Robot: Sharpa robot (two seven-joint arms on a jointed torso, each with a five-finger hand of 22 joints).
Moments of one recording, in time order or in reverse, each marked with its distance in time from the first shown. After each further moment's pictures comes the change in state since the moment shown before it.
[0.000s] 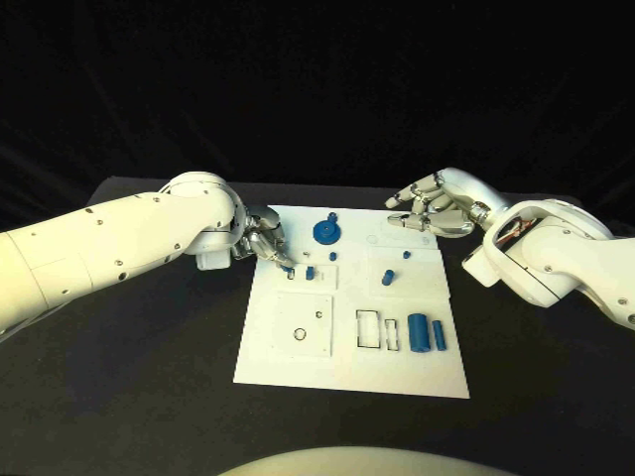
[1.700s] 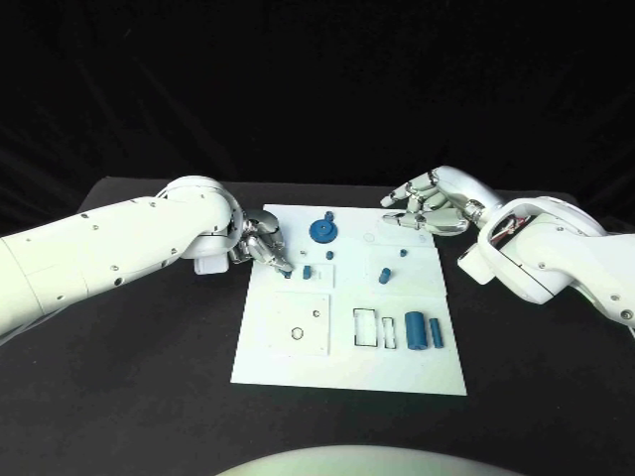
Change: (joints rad) left arm -0.013 -0.003 0.001 0.008 -0.001 0.009 0.017; left_hand -0.013 -0.034 0.056 0.021 0.001 0.006 0.005 0.009 0.007 0.025 -0.011 0.007 0.011 0.000 0.000 0.000 0.000 0.000 0.000 0.000 0.007 0.000; right arm 0.000 0.004 0.000 -0.002 0.001 0.001 0.000; right_hand 0.000 0.000 0.000 0.000 0.000 0.000 0.000 0.004 0.000 0.000 0.000 0.000 0.000 0.000 0.000 0.000 0.000 0.000 0.000 0.000 0.000 0.000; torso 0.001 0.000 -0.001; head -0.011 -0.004
